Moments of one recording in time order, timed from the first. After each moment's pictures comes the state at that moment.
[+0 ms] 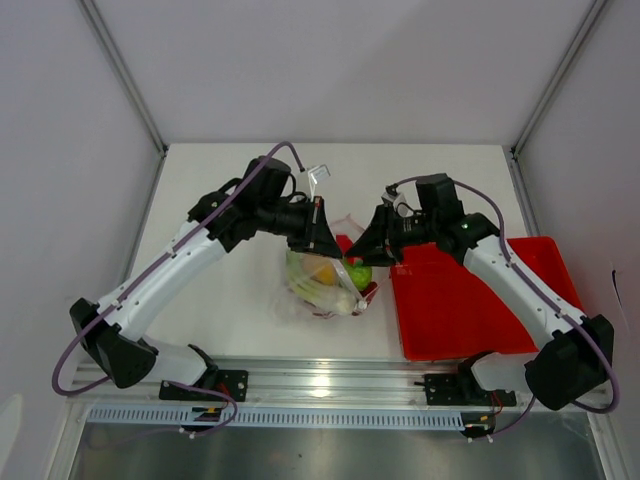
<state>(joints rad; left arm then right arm) -0.68 1.37 1.47 -0.80 0.63 -0.60 0.47 1.28 1.13 -0.53 -0.93 0.99</state>
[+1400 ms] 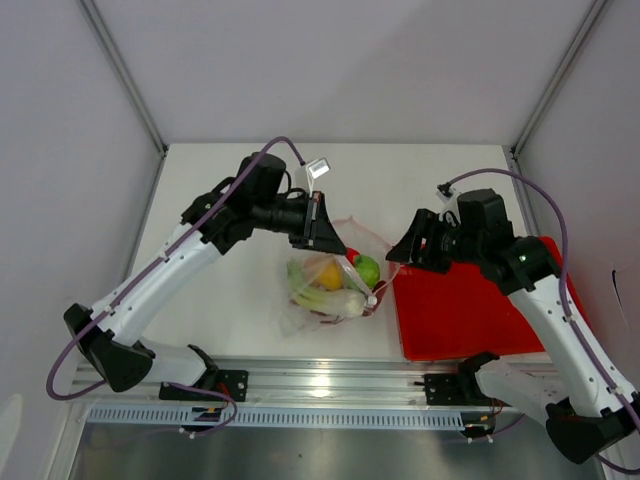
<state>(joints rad) -0.69 1.35 1.49 -0.74 0.67 -0.63 0.44 1.02 1.23 -0.92 -0.36 0.67</state>
